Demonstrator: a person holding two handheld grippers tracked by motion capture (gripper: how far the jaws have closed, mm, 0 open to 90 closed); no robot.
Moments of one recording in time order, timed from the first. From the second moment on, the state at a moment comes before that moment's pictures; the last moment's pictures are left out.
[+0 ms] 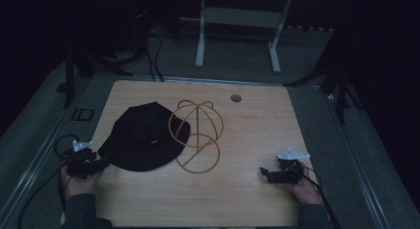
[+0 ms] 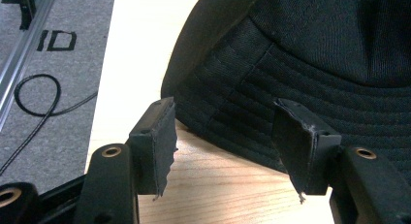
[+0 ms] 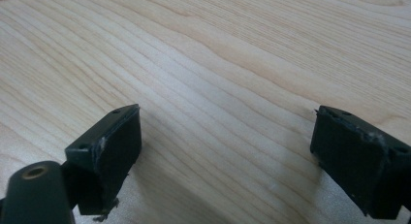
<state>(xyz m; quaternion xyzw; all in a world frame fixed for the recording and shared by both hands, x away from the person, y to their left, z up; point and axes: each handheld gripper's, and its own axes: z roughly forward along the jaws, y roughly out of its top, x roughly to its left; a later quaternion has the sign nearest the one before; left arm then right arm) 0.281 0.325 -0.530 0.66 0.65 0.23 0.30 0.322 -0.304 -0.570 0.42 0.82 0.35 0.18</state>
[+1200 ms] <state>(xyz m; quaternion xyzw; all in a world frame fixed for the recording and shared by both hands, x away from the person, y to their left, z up) 0.290 0.332 -0.508 0.73 0.59 0.14 0.32 0.322 -0.301 -0.570 0.43 0.81 0.35 0.19</state>
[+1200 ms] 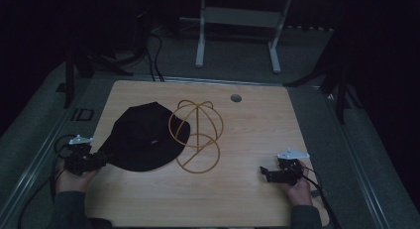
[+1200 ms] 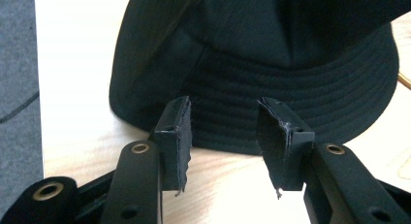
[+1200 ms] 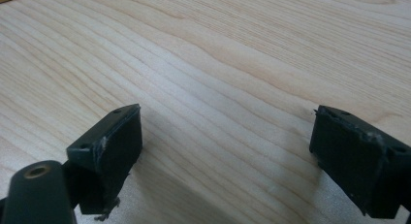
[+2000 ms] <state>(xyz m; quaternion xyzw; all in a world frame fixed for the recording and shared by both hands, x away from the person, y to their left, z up) 0.327 0.321 -0.483 0.79 0.52 0.15 0.28 0.322 -0.302 -0.570 0.44 0.81 0.35 0.19</state>
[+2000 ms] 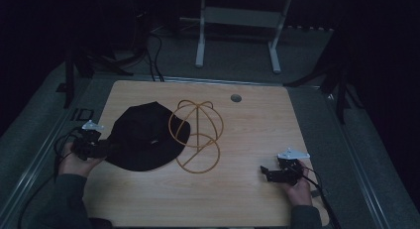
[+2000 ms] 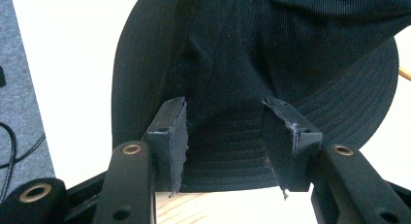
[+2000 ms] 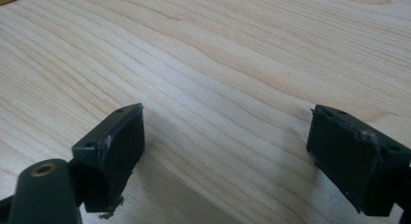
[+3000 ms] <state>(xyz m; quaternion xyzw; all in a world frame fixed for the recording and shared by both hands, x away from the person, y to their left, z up) 0.372 0.320 -0.462 0.86 0.44 0.14 0.21 0.322 -0.302 -0.570 0.44 0.81 0.35 0.19</state>
